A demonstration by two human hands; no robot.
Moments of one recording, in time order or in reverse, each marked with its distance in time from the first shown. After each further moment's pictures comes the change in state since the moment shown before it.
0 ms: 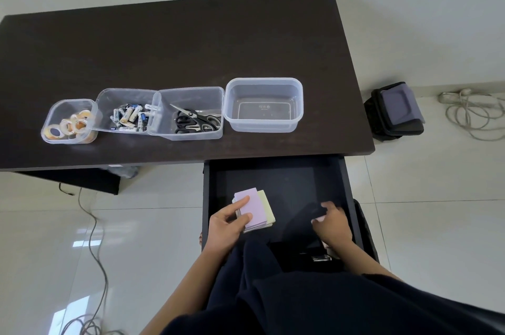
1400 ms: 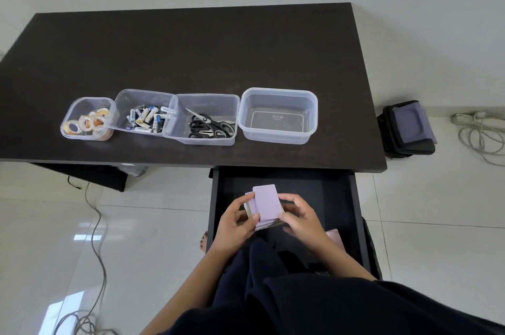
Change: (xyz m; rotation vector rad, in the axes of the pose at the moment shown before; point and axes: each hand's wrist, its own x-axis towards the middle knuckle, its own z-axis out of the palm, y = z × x) left_hand 0.015 -0.003 -0.002 -0.004 -0.124 0.170; right_hand -0.045 -0.091 0.004 0.632 -0.395 -0.322
